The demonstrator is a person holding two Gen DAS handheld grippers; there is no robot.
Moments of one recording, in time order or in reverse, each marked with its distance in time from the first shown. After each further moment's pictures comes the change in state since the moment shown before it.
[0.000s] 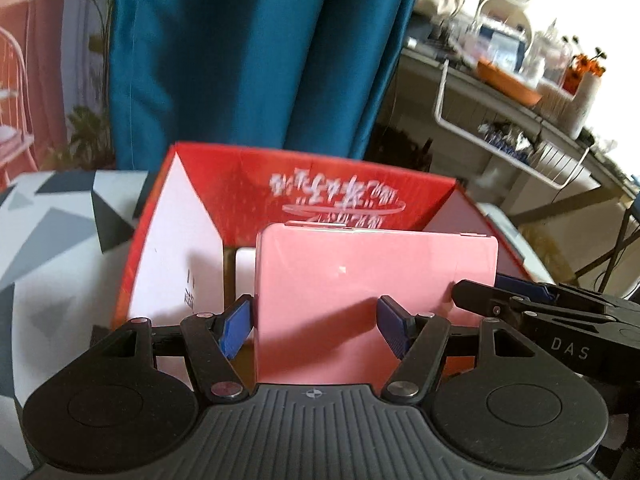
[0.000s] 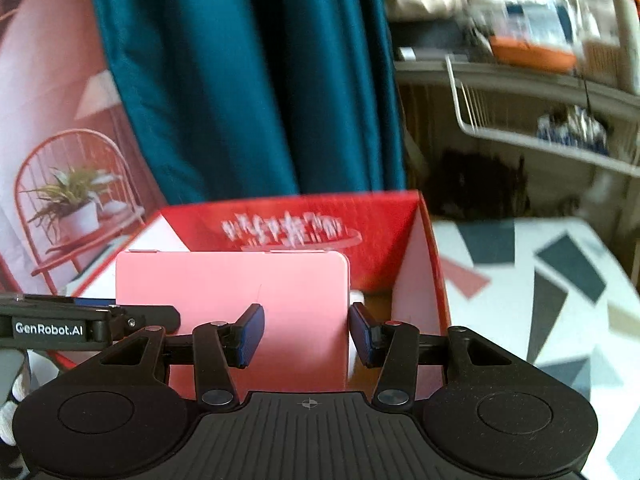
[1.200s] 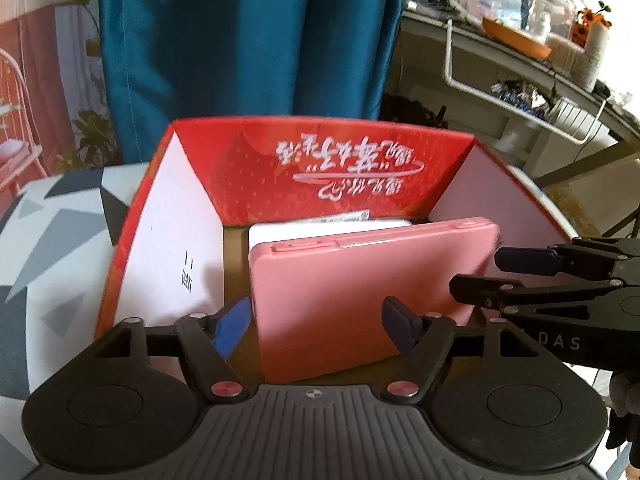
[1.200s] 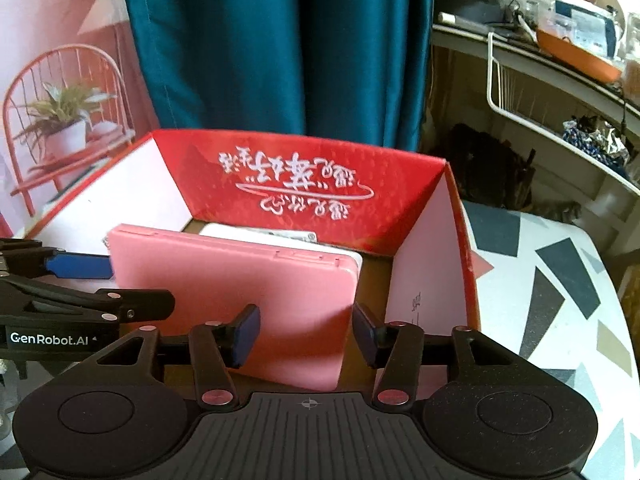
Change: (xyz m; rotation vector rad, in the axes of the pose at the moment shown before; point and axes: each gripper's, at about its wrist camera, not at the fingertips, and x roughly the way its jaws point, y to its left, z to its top) left arm 0.007 -0.004 -0.011 0.095 0.037 0.076; right arm 0.025 0.023 -0.003 -0.180 0.146 -0.058
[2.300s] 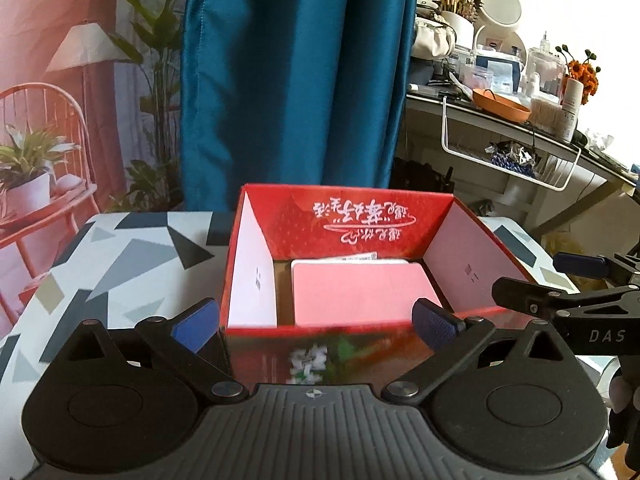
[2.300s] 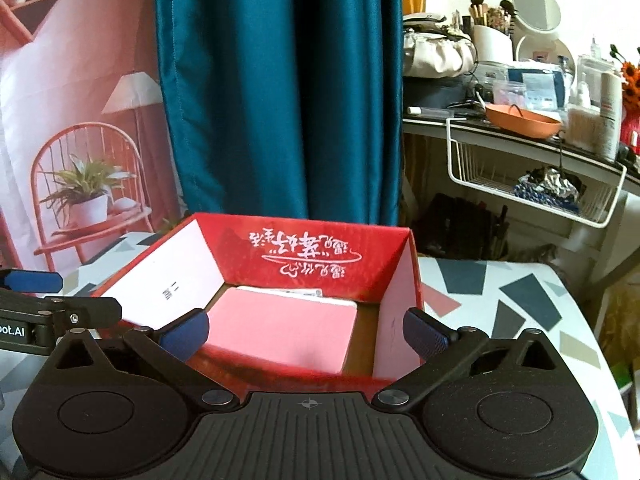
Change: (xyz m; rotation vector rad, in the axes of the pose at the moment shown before) left arm -0.120 -0.002 -0.036 -0.024 -0.178 0.083; right arm -0.115 0.016 -0.035 0.046 -0.252 -0.008
